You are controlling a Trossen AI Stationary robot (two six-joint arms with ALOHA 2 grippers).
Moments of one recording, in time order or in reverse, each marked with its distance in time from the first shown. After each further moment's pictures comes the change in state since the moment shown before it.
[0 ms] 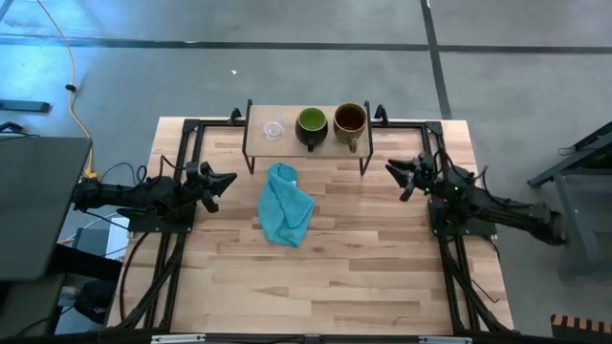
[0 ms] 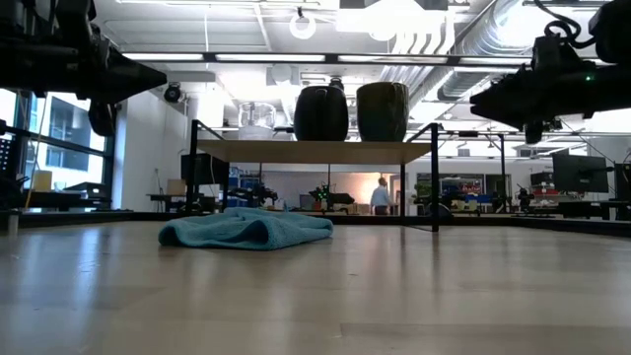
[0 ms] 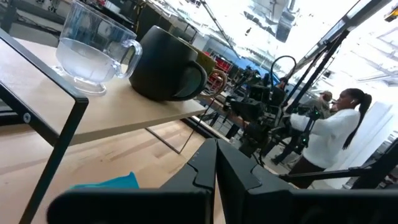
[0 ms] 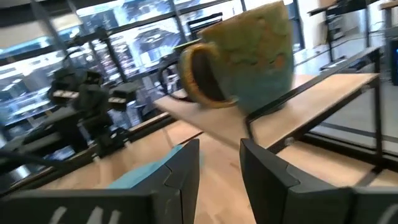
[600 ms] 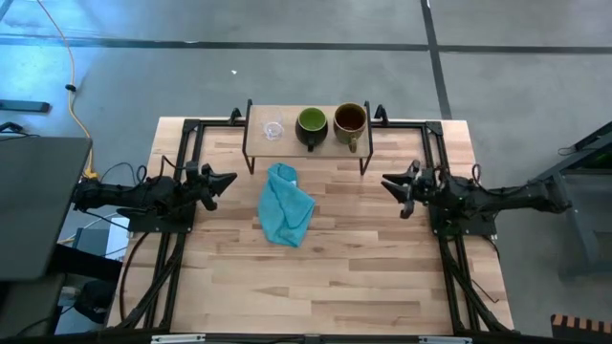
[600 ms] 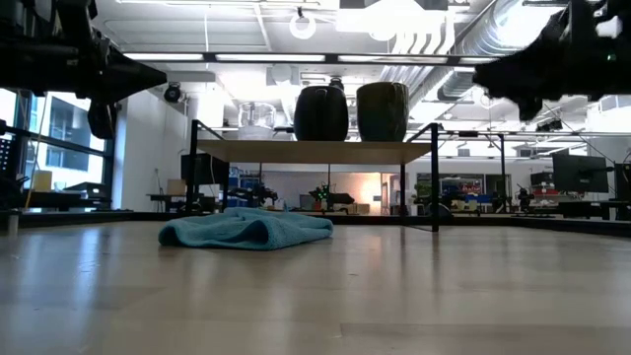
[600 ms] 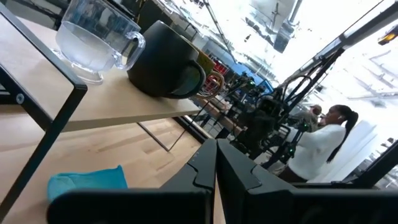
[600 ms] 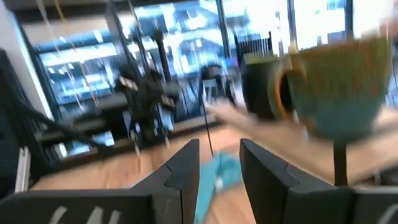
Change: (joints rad) left arm 0.000 0.000 0.000 0.004 0.003 -0.112; right arm 0.367 0.103 0.000 0.174 0.190 -0.153
